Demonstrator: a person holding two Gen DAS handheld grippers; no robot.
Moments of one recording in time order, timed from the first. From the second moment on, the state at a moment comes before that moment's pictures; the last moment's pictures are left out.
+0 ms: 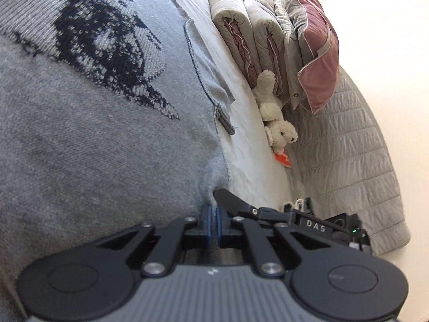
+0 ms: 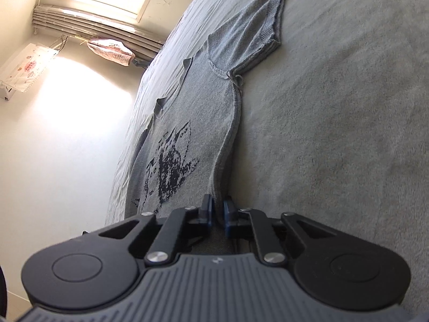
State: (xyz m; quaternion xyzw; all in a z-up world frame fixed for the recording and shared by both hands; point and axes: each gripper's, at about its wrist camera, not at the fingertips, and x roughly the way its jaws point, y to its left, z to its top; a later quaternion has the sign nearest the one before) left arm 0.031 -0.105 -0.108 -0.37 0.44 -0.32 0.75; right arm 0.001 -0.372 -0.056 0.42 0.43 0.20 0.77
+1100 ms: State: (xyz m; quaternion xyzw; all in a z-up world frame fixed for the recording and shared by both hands) left arm -0.024 -0.101 -0.077 -0.20 0.43 -0.32 0.82; right arm -0.129 -0.366 -0.059 0.42 0.48 0.14 0.76
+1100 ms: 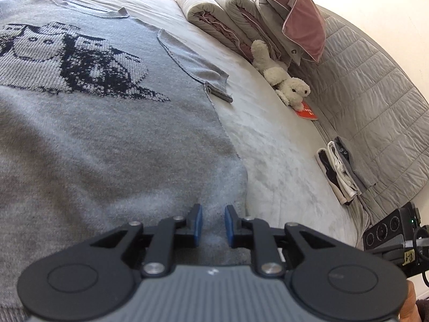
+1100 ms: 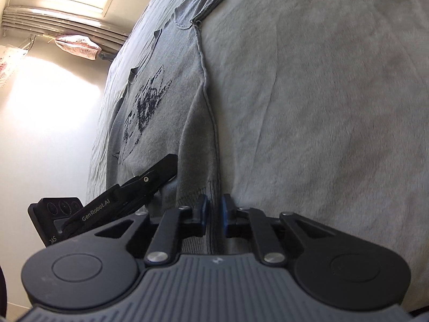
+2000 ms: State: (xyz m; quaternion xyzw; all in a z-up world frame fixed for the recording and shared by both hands) left arm -0.084 -0.040 -0.054 -0.03 0.39 -0.29 0.87; right arm -0.119 -0.269 -0.020 0.17 0.43 0.11 0.88
